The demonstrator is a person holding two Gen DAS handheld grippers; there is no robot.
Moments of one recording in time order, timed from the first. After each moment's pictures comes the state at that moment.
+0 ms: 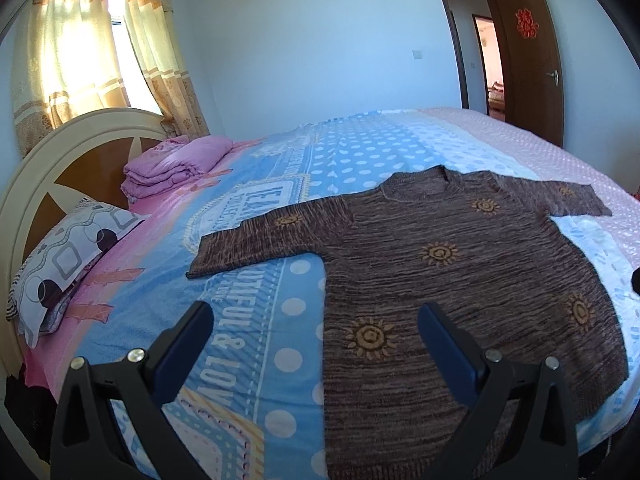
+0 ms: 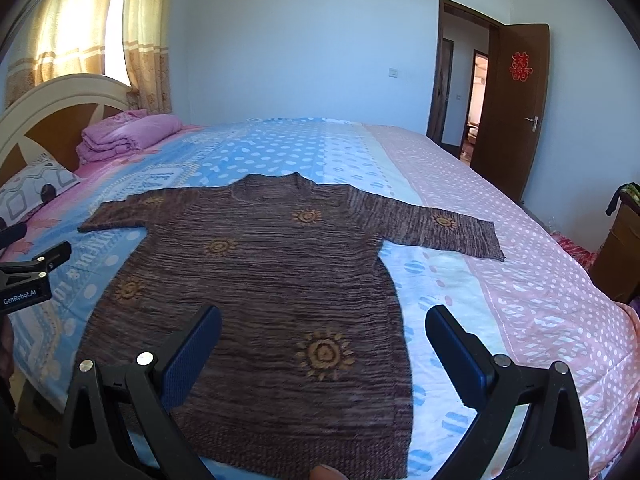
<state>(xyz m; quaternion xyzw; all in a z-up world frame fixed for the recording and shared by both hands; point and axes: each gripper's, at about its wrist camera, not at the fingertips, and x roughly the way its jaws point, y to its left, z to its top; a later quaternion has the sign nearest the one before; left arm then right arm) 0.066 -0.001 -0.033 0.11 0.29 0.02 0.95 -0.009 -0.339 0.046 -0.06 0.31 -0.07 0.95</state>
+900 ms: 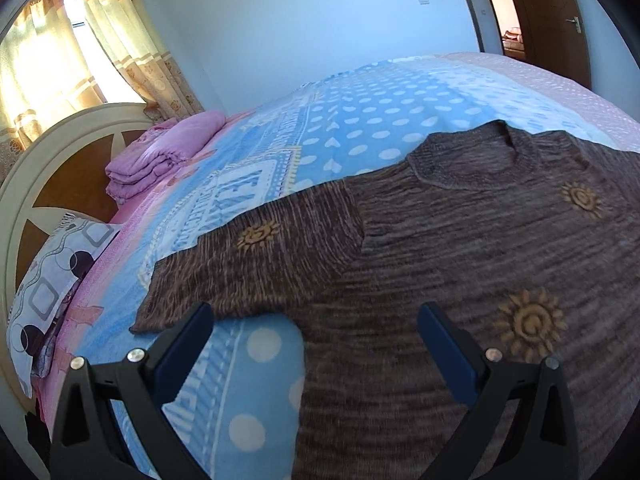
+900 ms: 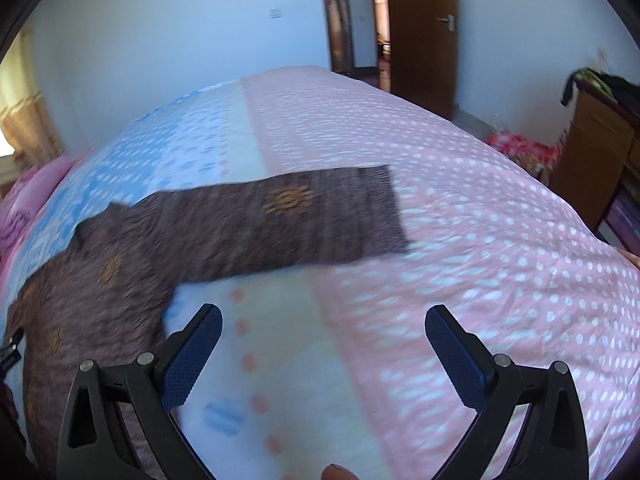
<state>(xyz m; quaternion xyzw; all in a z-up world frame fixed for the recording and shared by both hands) 0.244 -0.037 -0.094 0.16 0.35 0.07 0.92 0.118 -0.590 0.028 0.10 0.38 -0.21 0.90</state>
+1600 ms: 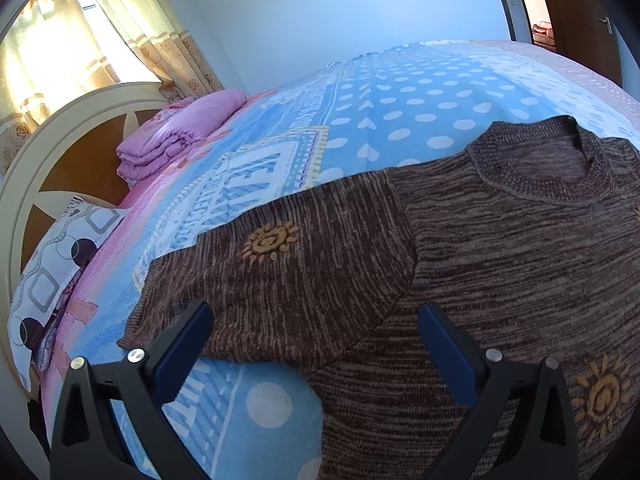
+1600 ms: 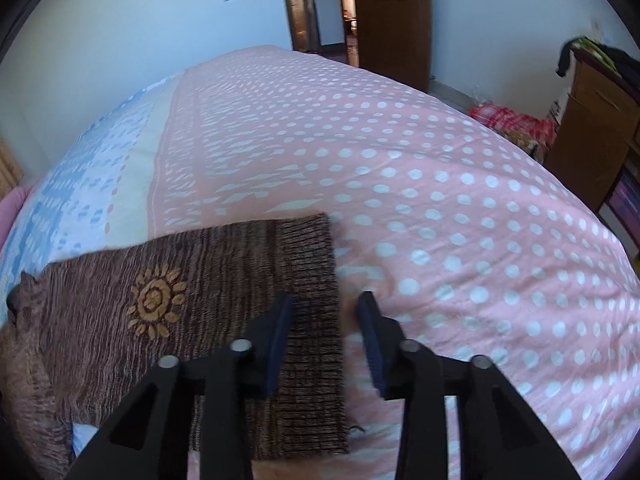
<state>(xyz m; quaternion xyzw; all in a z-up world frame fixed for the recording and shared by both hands) 0.303 -0.022 -0.118 0.15 0.38 0.11 0.91 0.233 -0.676 -0.017 0.10 0.42 -0.22 0.87</state>
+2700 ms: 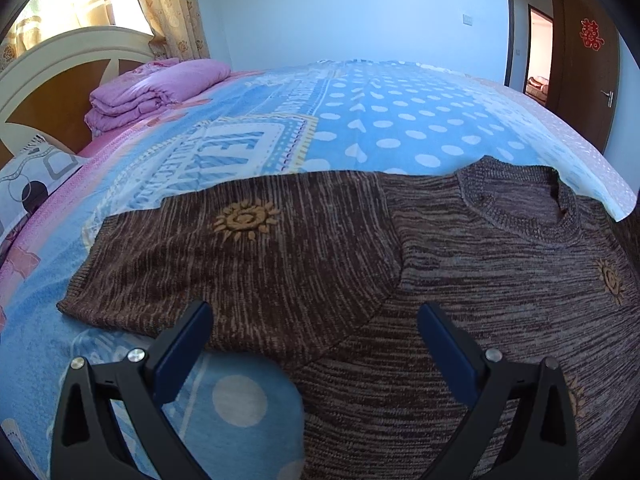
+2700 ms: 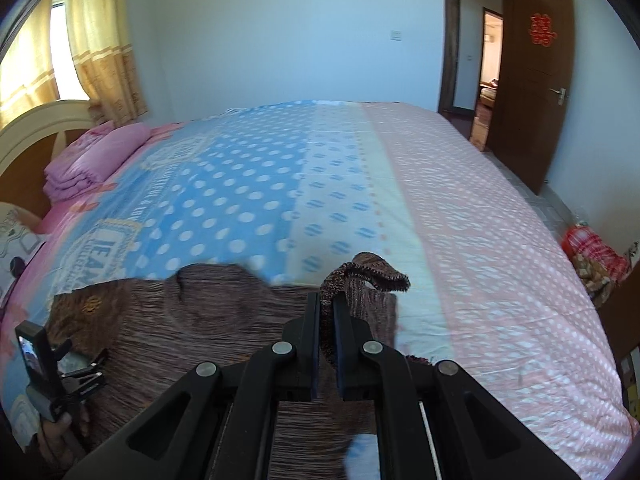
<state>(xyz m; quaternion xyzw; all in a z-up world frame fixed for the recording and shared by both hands) 0.301 0.010 -0.119 0.01 0.39 0.05 0.92 0.285 -0.393 0.114 -0.02 0.38 -0.03 0.93</state>
